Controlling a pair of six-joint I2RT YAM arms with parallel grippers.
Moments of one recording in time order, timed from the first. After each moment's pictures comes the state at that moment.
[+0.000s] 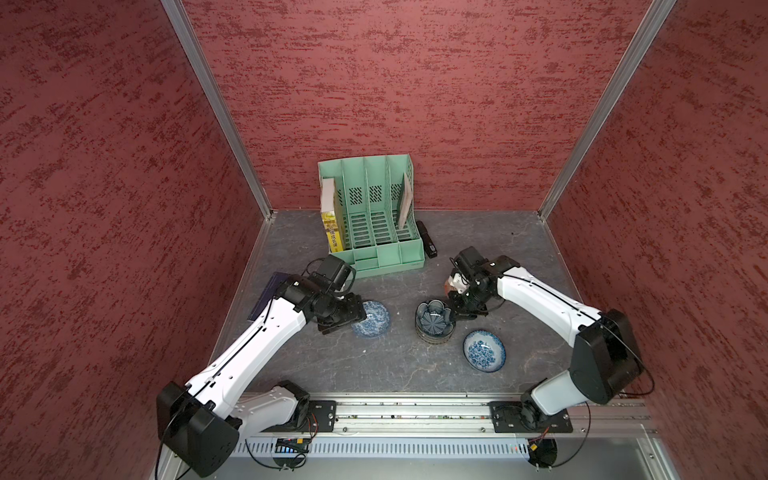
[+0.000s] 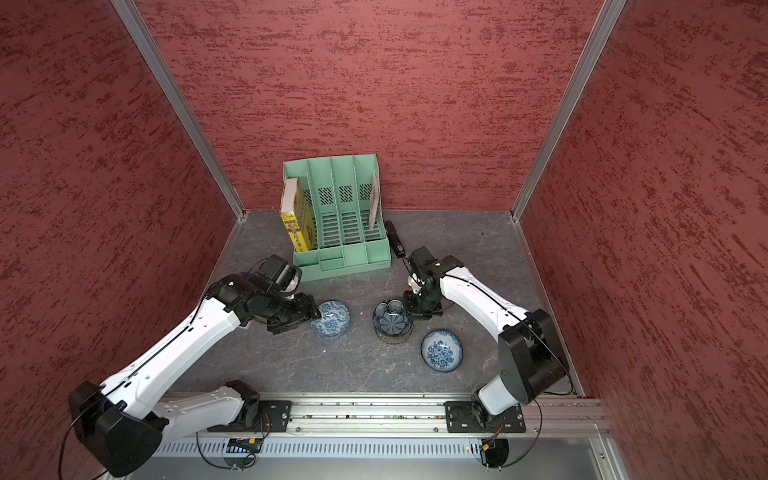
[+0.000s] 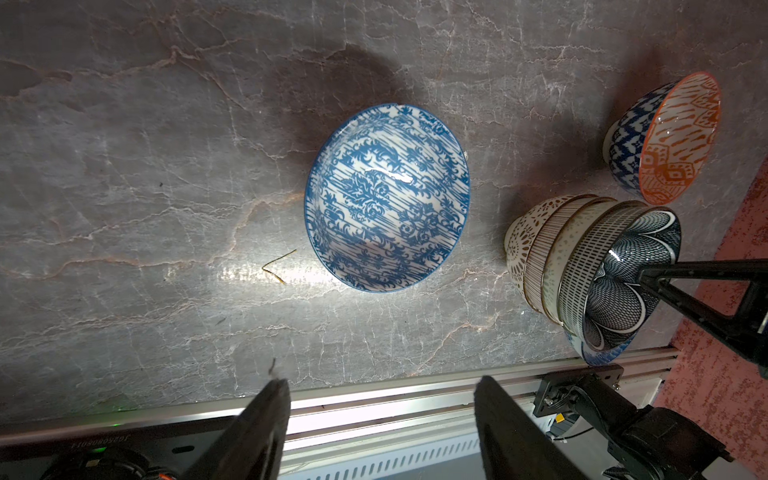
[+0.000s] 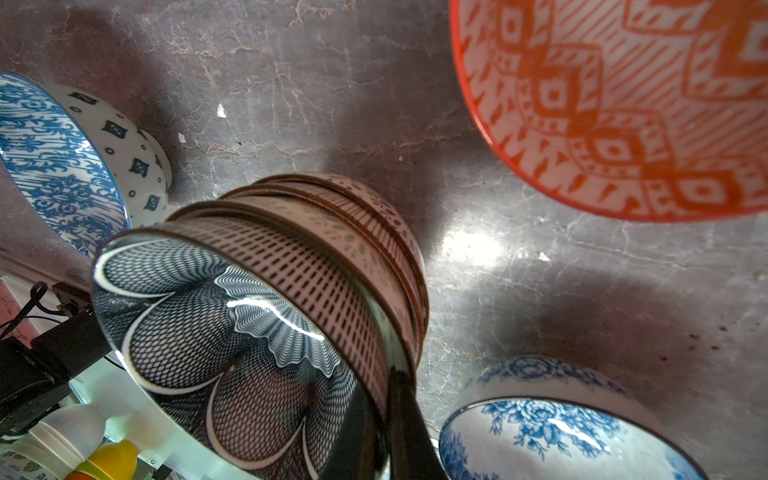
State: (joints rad) left arm -0.49 1.15 1.06 -1.14 0.19 -0.77; right arm 0.49 1.54 1.16 -1.04 -0.34 0.43
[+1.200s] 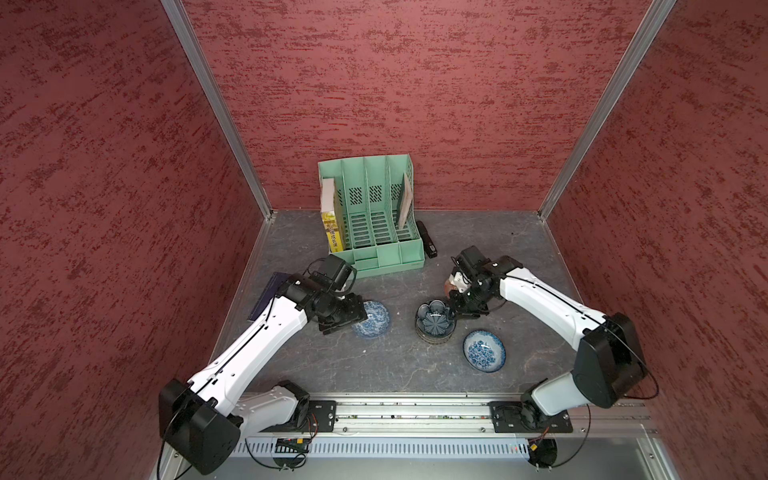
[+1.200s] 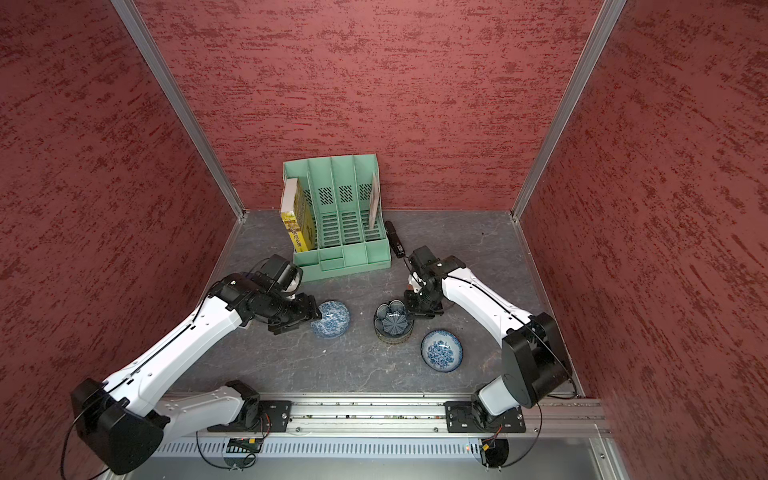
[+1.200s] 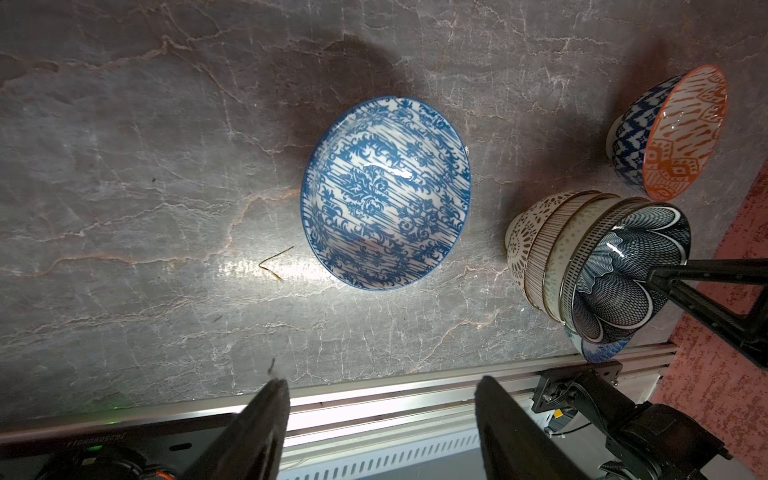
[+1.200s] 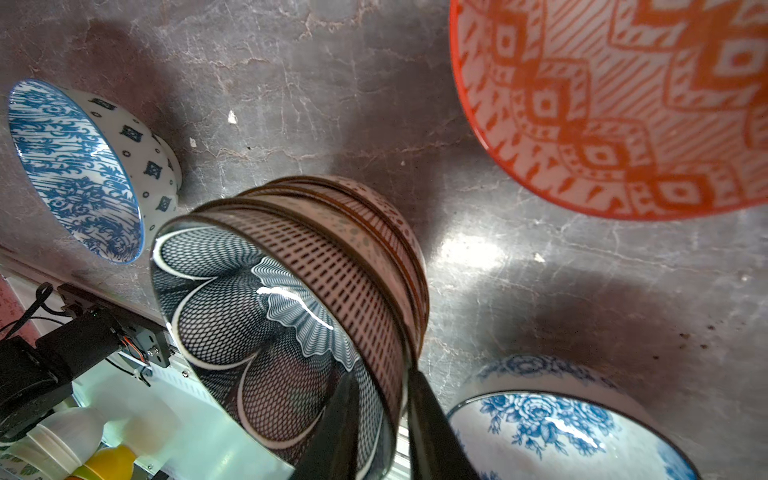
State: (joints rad) left arm -0.49 1.16 1.06 -1.14 0.20 -0.77; right arm 0.49 1.52 1.16 -1.04 -0.33 0.43
